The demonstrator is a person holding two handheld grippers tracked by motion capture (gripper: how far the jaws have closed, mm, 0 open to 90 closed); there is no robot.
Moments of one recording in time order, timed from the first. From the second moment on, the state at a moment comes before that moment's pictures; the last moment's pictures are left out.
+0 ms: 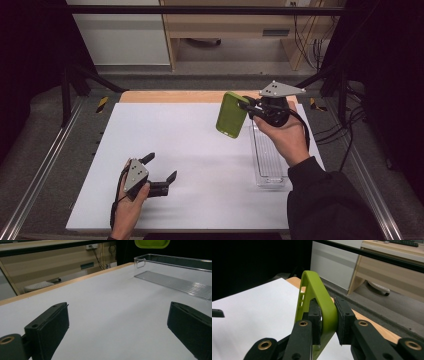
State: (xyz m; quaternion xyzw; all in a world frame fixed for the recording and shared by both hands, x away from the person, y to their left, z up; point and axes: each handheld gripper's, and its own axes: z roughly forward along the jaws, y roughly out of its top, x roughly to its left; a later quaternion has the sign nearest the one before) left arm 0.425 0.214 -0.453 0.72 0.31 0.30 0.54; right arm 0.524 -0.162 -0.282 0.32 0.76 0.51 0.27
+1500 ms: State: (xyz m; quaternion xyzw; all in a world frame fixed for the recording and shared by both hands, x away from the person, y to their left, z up) left arm 0.429 0.224 -0.457 0.72 0.32 0.30 0.54; right arm 0.554 -0.274 -0.286 0.36 0.74 0.47 0.32
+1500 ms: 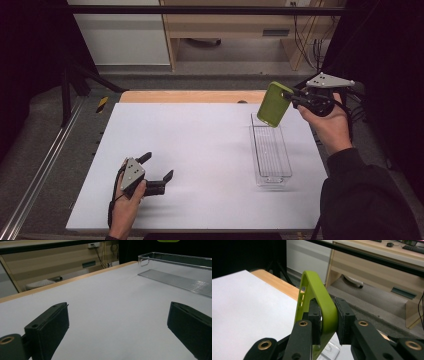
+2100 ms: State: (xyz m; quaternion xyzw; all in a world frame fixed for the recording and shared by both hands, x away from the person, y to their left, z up) left arm 0.429 0.222 -0.458 0.72 0.32 0.29 0.54; right arm 0.586 -0.279 -0.334 0.38 0.76 0.44 0.30
